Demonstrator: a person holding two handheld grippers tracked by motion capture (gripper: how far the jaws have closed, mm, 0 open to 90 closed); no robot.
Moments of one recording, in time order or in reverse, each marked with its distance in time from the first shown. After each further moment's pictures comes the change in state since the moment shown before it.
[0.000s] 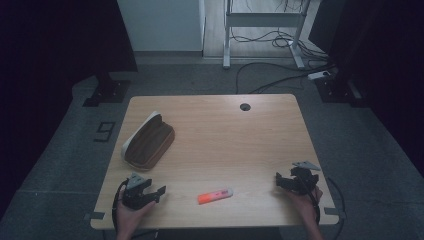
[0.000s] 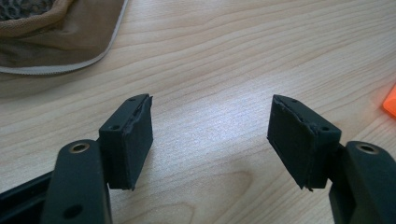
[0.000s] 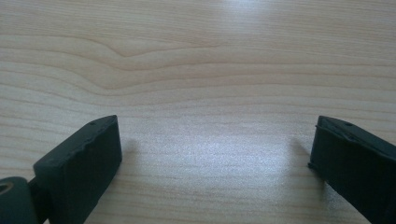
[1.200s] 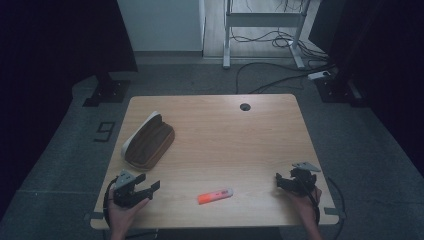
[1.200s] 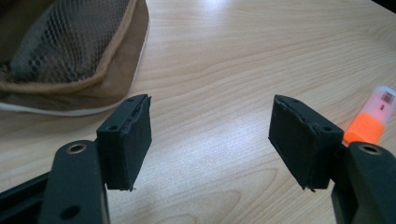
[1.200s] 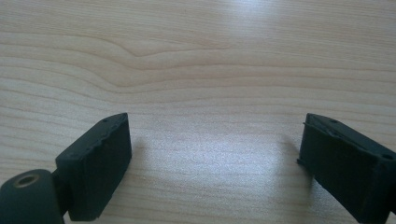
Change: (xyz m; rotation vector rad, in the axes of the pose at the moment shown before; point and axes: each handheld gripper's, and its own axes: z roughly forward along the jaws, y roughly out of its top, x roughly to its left) left arm 0.003 0.016 -0.032 -0.122 -0.015 -0.004; right arm 0.002 -0.002 -0.003 -0.018 0.023 -0.018
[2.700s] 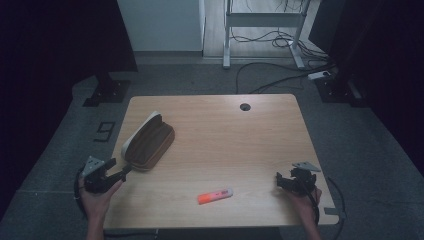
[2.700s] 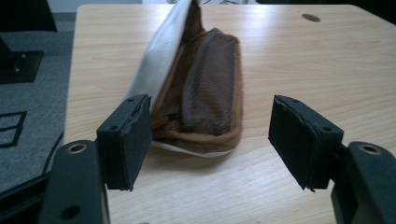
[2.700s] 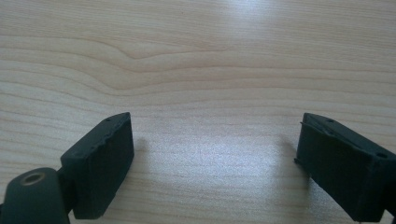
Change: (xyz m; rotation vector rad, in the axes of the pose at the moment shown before) left arm 0.071 0.027 -0.035 -0.100 0.179 -0.049; right arm 0.000 0.000 0.000 -0.005 -0.006 0.004
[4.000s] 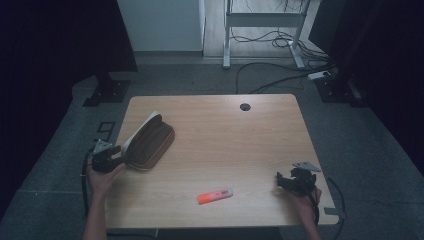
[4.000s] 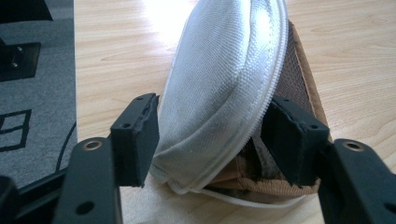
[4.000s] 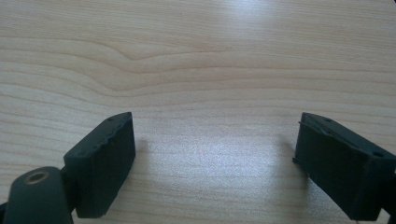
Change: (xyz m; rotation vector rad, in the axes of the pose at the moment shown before) left arm 0.044 0.015 0.069 0.082 -0.008 0.060; right arm 0.000 0.000 0.000 -0.004 -0.004 0.003
